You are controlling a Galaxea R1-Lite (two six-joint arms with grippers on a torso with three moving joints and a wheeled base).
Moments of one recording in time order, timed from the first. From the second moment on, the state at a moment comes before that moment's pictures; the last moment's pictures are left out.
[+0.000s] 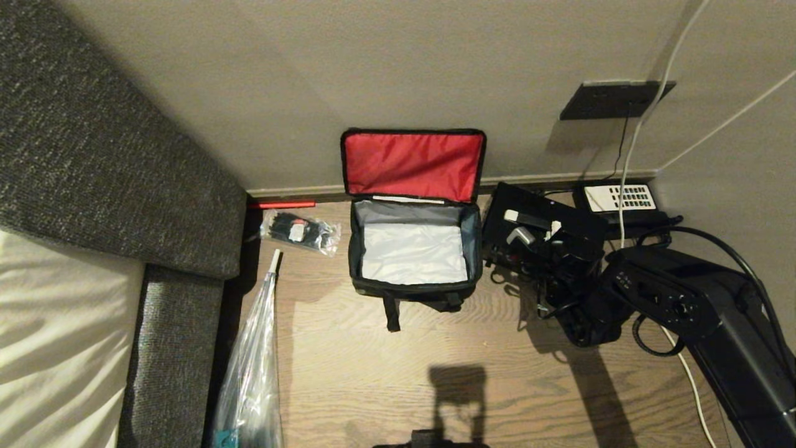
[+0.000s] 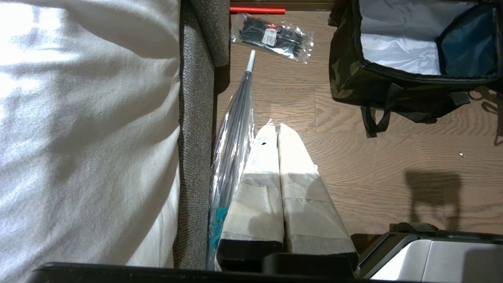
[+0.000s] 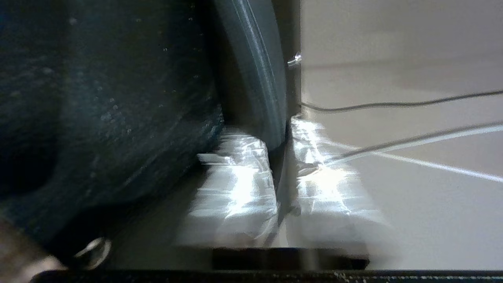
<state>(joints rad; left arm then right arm) 0.01 0.00 0.00 0.00 0.01 0.00 0.18 2.68 -1.36 -1.52 -0.50 -1.29</state>
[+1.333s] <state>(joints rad) 0.01 0.00 0.00 0.00 0.01 0.00 0.19 2.56 -1.31 -1.51 -0.45 -1.43</state>
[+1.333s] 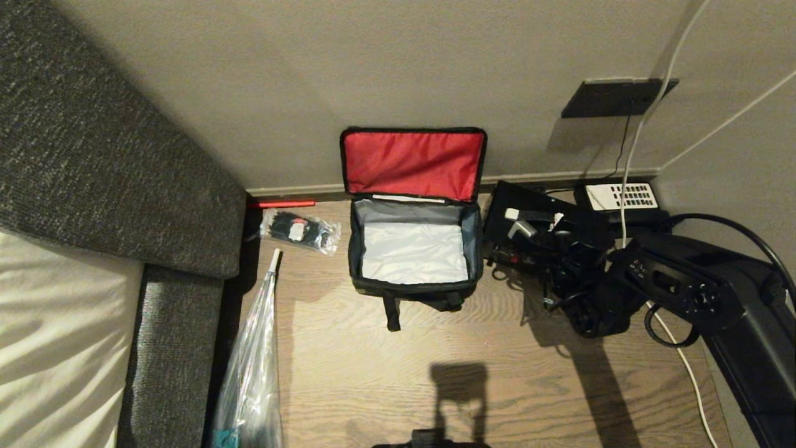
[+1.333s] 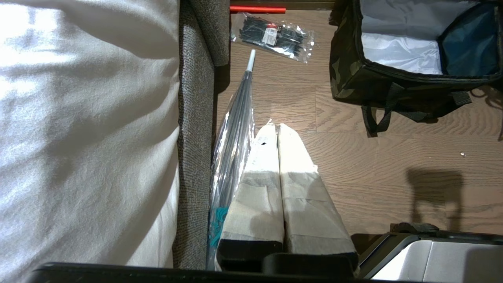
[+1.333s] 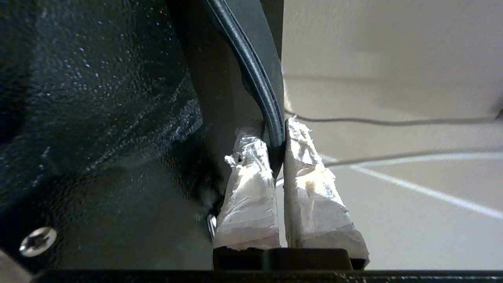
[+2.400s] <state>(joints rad) 0.01 0.00 0.00 0.00 0.01 0.00 0.18 2.31 -1.14 -1.52 -0.45 -1.49</state>
